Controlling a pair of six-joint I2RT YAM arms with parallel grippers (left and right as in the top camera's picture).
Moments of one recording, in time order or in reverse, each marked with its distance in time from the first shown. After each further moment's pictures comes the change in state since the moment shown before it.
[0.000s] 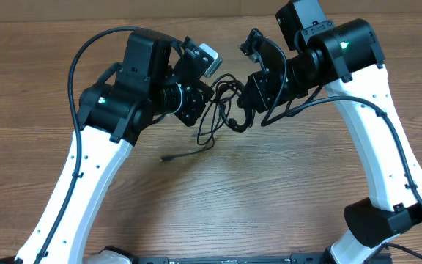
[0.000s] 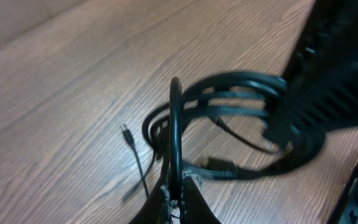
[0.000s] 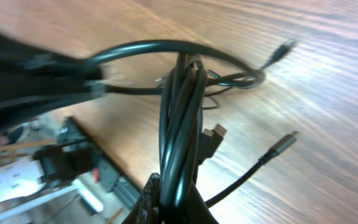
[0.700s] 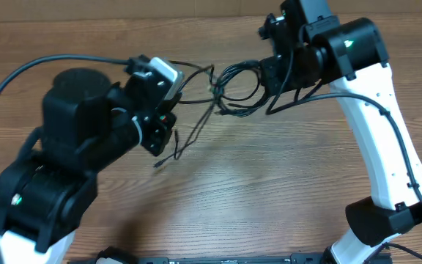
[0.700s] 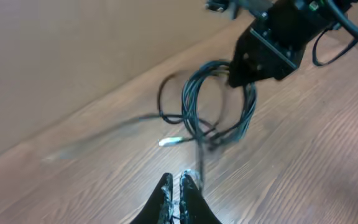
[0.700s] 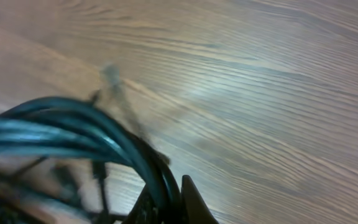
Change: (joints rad) left arm 0.000 -0.316 0.064 -0.072 -0.174 -0.020; right arm -0.039 0.002 0.000 0.093 0.336 0.098
